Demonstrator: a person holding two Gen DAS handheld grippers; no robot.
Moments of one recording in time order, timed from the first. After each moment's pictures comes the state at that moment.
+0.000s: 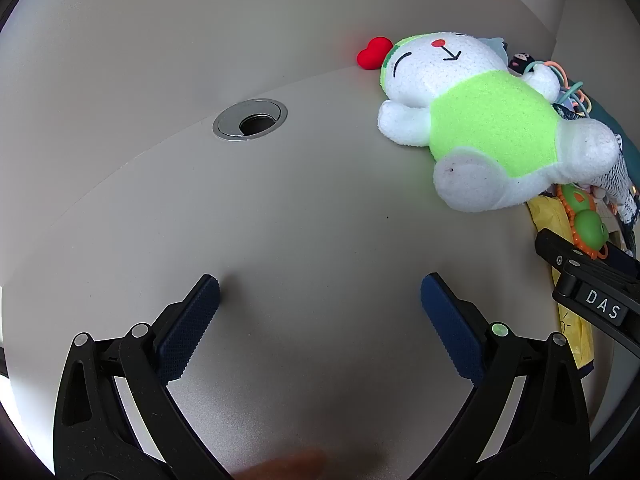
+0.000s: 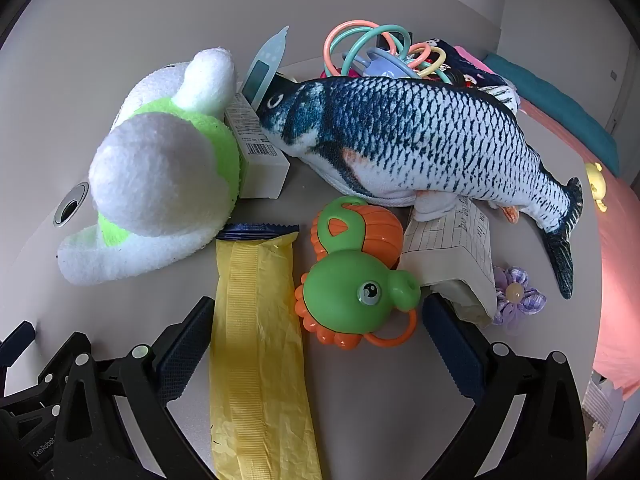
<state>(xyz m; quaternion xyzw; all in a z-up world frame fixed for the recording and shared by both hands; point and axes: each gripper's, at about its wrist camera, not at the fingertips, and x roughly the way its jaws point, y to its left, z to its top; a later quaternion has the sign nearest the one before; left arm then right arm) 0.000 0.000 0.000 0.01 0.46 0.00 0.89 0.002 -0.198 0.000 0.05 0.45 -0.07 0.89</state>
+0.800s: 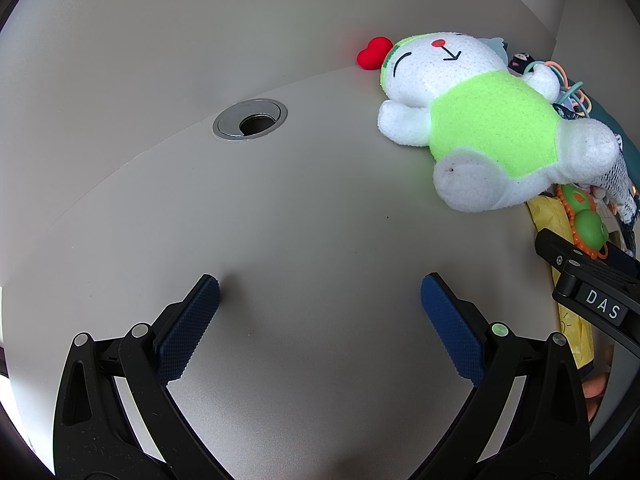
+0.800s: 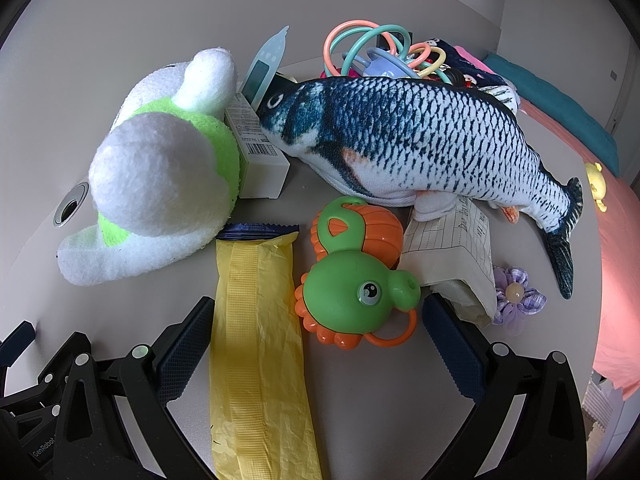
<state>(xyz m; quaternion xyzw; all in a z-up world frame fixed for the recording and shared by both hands) 0.000 0.000 0.000 0.01 0.46 0.00 0.89 0.002 -0.198 0.000 0.05 0.45 -0.07 0.89</state>
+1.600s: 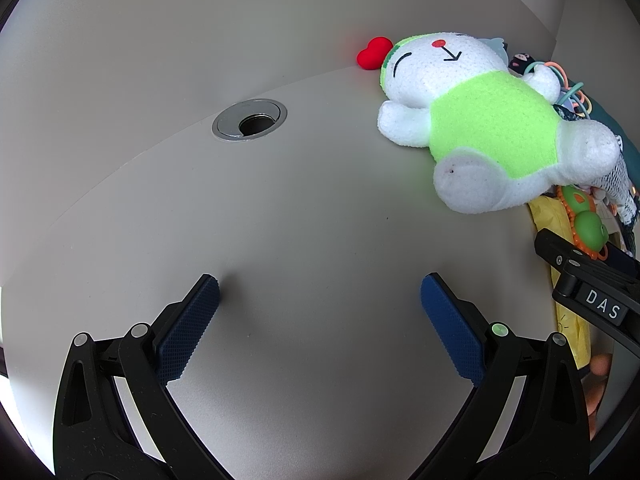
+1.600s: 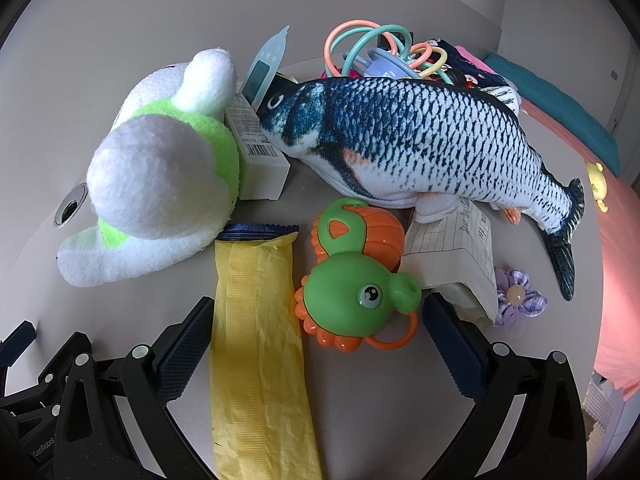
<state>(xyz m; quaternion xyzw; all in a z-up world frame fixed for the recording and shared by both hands) 0.000 0.000 0.000 0.01 0.46 0.00 0.89 0.007 -0.196 -0.001 0.05 0.45 -0.07 0.89</state>
